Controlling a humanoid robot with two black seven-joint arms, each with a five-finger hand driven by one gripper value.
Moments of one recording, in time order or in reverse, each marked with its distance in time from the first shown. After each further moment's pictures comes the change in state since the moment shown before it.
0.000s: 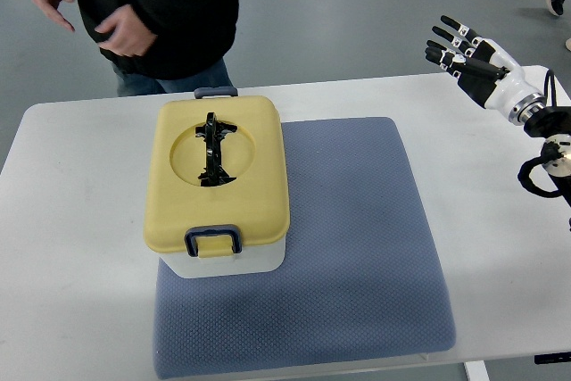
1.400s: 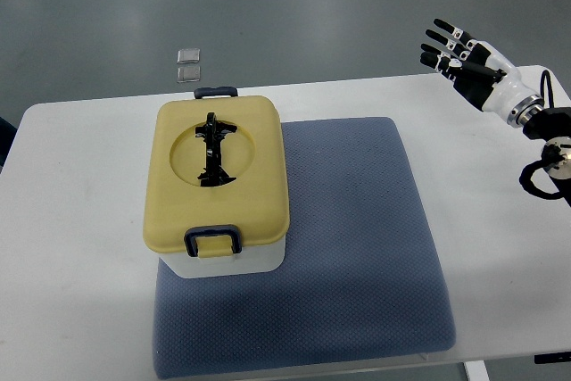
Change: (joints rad) left arm 0.002 0.000 -0.009 0.000 0.000 0.001 0.000; right arm -0.004 -0.012 -0.013 0.014 -0.006 0.033 -0.002
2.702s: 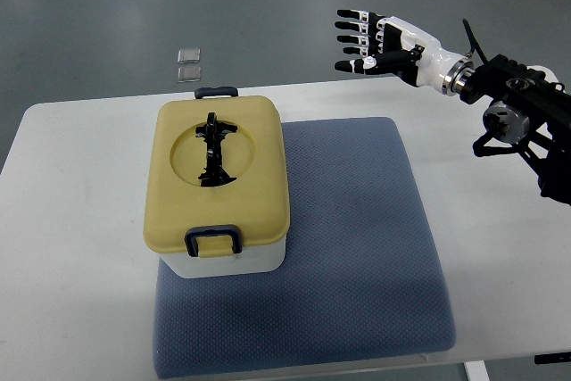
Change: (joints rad) left arm 0.000 0.000 0.000 0.000 0.000 0.000 0.000; right arm 0.299 0.030 -0.368 0.093 -0.208 -0.043 0.015
